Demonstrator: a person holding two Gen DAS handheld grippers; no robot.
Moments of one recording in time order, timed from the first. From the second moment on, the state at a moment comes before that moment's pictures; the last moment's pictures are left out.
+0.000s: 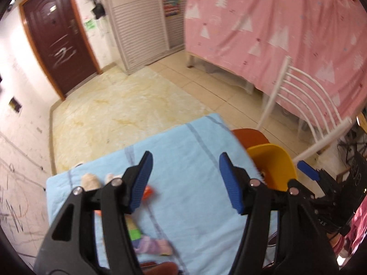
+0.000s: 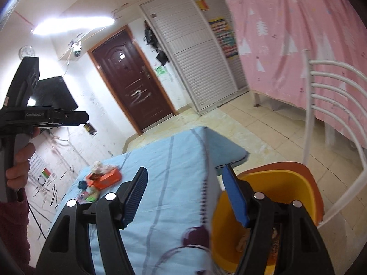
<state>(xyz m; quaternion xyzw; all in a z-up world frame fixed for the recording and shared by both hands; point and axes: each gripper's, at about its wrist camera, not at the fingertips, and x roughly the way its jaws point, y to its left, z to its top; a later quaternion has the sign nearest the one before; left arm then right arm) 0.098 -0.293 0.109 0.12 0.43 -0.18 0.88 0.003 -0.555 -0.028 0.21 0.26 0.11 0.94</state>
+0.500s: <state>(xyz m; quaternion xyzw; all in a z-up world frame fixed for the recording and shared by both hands) 0.114 -0.170 0.096 0.08 0.44 -0.11 0.89 0.044 -0.434 -0.006 0.14 0.29 0.20 0.93</state>
